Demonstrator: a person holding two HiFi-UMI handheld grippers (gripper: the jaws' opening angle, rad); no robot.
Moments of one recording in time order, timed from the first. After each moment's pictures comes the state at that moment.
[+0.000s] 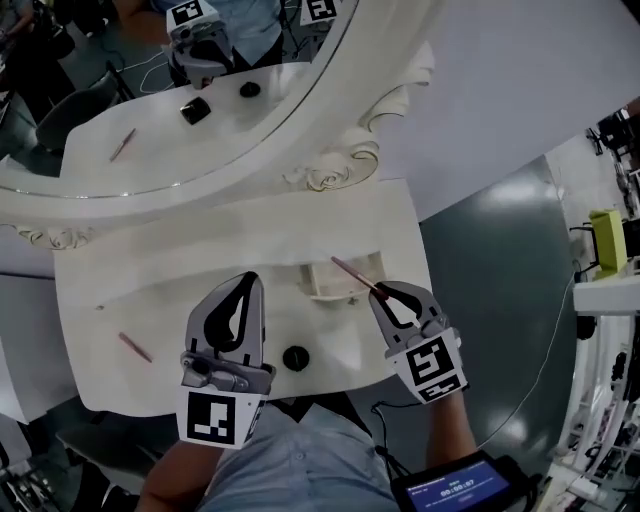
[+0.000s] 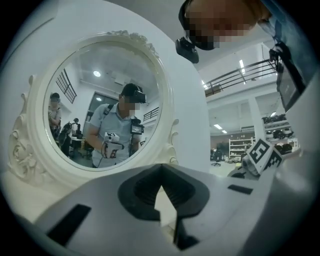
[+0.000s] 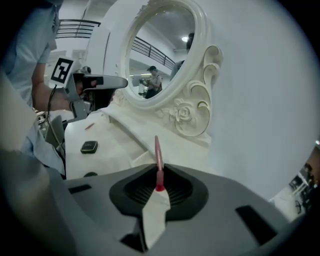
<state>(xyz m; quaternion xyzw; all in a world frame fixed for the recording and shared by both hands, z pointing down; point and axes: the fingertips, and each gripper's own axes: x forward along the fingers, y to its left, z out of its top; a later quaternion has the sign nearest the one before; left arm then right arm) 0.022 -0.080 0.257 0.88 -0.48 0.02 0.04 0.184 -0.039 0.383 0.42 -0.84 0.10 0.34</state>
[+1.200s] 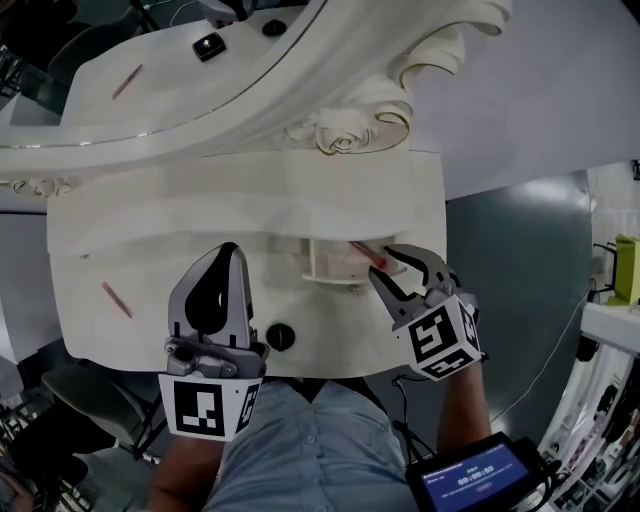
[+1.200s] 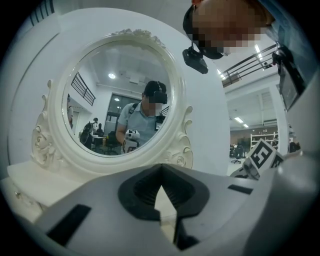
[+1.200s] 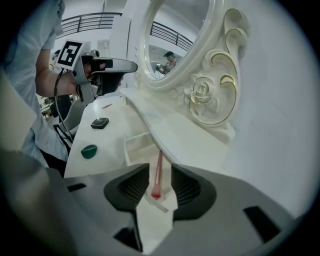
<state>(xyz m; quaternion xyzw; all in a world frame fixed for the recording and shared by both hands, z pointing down) 0.025 -0.090 0.293 0.81 -0.58 0.05 0.05 0.198 -0.067 0.438 0.27 -0.86 0.07 0.42</state>
